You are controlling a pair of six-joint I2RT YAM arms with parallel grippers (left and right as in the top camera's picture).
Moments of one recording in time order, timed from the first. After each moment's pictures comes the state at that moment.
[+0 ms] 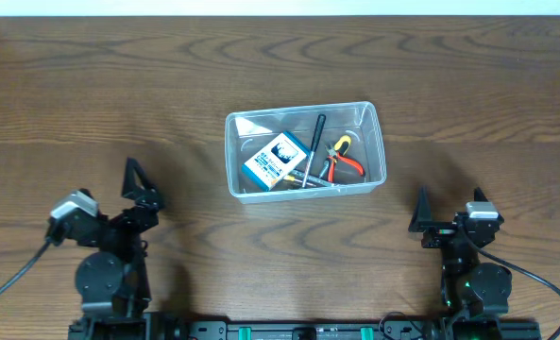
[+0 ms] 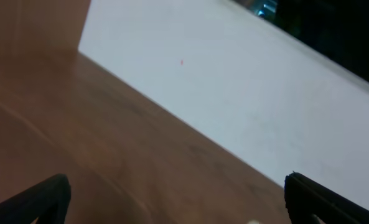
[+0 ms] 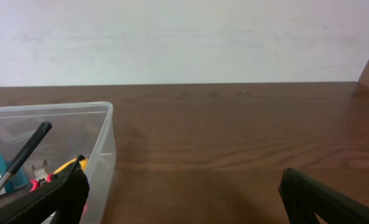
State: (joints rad) left arm 0.02 0.27 0.35 -0.15 -0.24 -0.52; right arm 0.03 0.01 0.01 -0.07 0.04 0.04
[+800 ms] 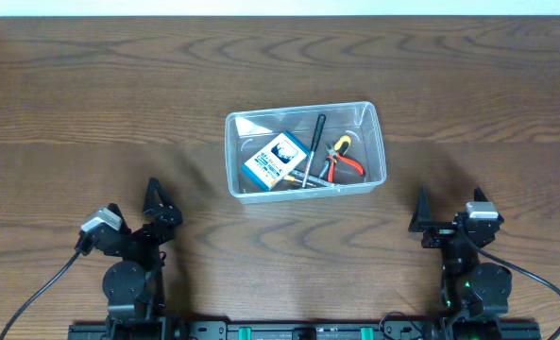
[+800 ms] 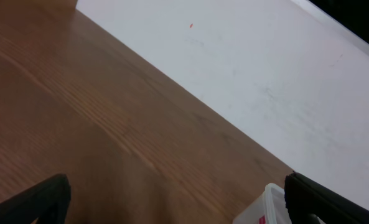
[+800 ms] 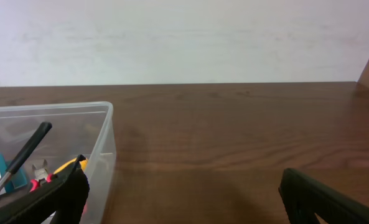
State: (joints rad) left arm 0.02 0.06 0.09 -0.13 -0.21 -0.59; right arm 0.03 0.01 0.01 -0.07 0.04 0.04
